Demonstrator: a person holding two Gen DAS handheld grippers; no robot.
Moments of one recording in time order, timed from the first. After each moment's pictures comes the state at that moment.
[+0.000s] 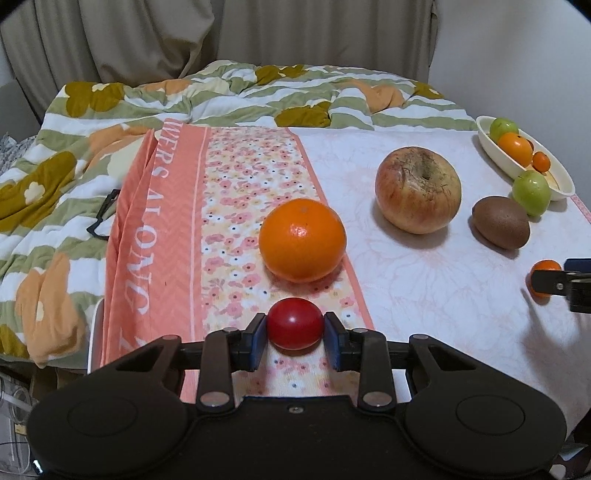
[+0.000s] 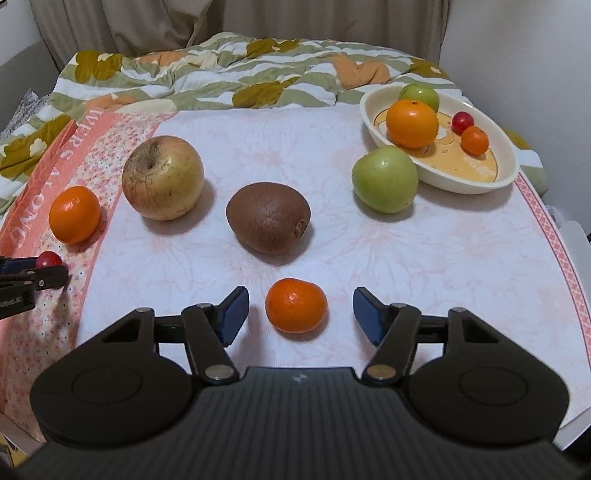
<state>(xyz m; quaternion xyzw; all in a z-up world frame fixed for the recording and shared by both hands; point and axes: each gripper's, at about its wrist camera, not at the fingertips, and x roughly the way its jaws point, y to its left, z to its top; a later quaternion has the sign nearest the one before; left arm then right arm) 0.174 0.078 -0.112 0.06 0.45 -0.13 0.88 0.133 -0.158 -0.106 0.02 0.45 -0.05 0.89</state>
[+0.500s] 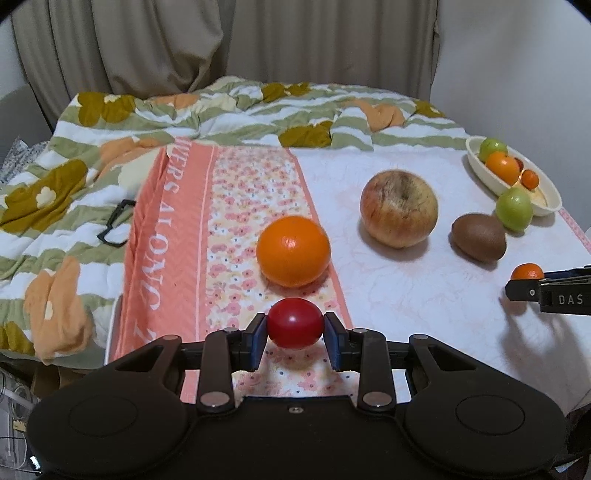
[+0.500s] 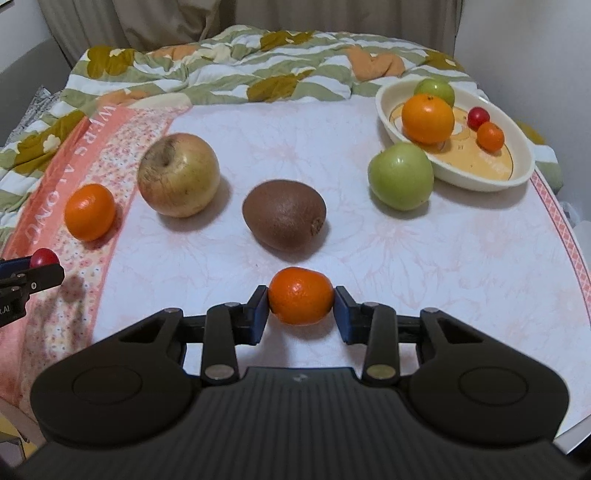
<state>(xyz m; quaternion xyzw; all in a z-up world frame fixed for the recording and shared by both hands) 0.149 0.076 -0.087 0.05 0.42 -0.12 0.90 0.133 -0.158 -0.098 0.03 0.46 -0.02 0.89</state>
